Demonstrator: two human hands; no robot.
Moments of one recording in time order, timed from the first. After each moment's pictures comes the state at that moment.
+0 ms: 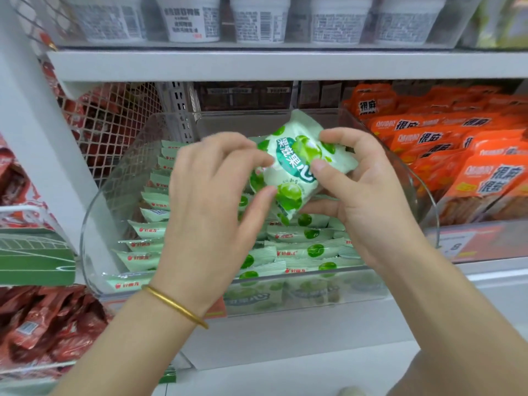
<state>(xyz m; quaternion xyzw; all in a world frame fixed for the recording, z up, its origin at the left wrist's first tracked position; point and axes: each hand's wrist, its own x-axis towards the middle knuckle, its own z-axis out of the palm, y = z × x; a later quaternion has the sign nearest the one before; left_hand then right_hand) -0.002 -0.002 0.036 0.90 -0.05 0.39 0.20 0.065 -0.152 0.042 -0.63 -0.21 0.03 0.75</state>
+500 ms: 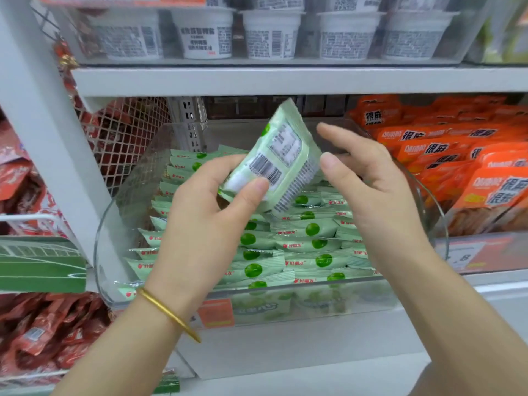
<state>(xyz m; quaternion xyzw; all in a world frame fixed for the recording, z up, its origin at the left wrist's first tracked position) -0.007 0.001 0.048 0.81 0.03 0.30 0.50 0.074 -0.150 0.042 -0.72 -0.26 -0.11 0.64</state>
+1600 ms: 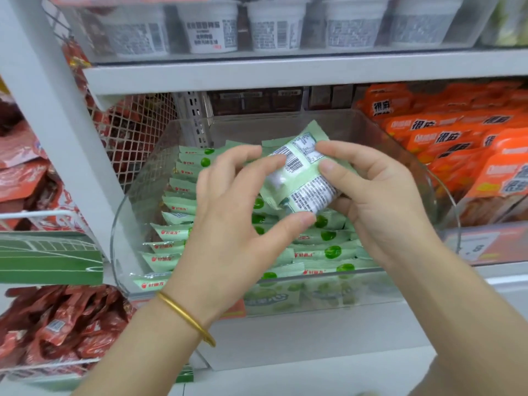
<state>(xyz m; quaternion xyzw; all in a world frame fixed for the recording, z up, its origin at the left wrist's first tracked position) -0.011 0.001 0.032 0.90 -0.03 0.30 0.31 0.069 -0.144 0.040 -0.62 -0.16 0.04 0.77</state>
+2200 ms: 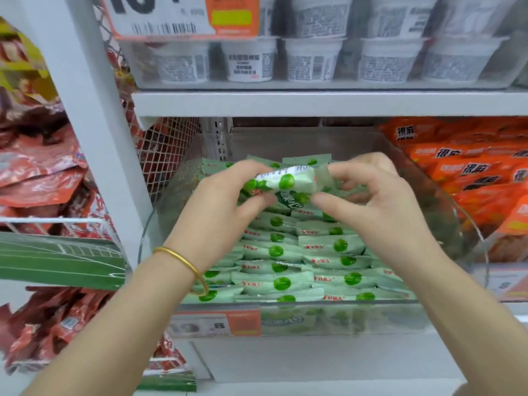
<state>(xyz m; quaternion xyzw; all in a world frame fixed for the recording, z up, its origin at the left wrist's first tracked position) 0.017 0.047 0.054 0.92 0.01 0.24 0.30 0.080 -0.135 0.054 -0.80 -0.30 -0.08 0.51</state>
